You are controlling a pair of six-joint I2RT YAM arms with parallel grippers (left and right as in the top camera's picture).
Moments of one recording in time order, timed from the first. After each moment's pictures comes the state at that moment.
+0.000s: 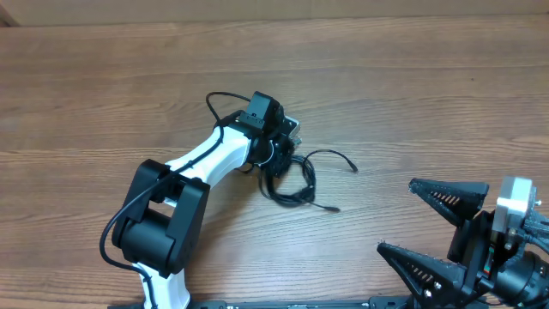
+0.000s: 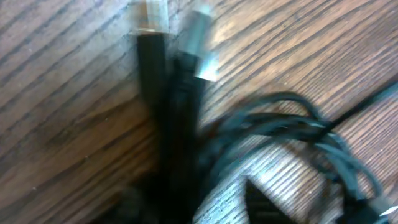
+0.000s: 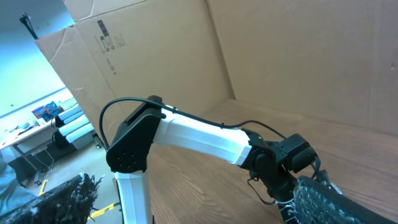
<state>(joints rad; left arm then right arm) -0.46 1.96 1.22 -0.54 0.29 0.08 -0.01 0.58 1.31 -0.78 -1.01 0.29</state>
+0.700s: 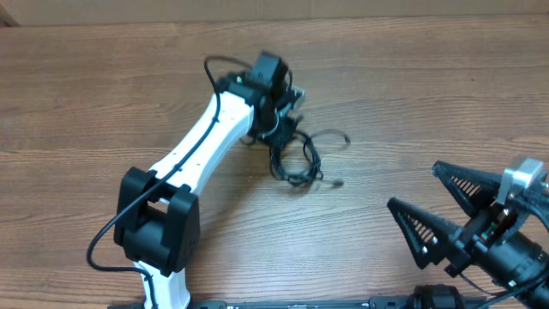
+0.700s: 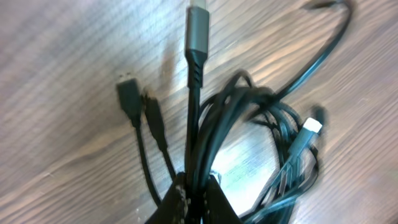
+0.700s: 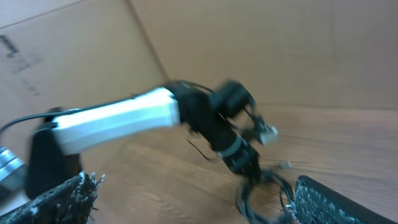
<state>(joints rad) -0.46 1.96 1.67 -1.03 0.25 0.04 -0.01 0.61 1.31 -0.89 -0.73 0.28</state>
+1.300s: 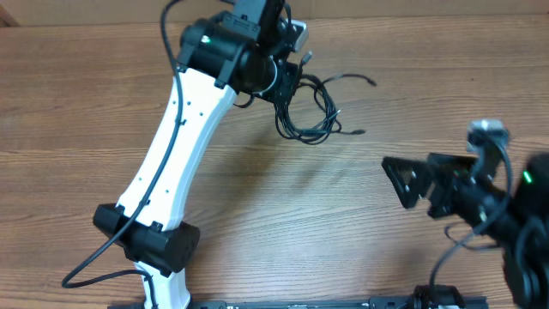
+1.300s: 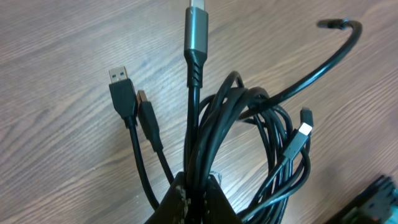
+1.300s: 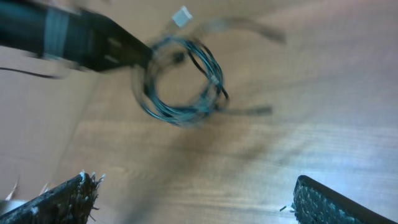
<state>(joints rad) -0.46 1.96 2.32 -1.42 0.25 -0.10 -0.01 0.85 1.27 -1.08 -0.57 0.26</state>
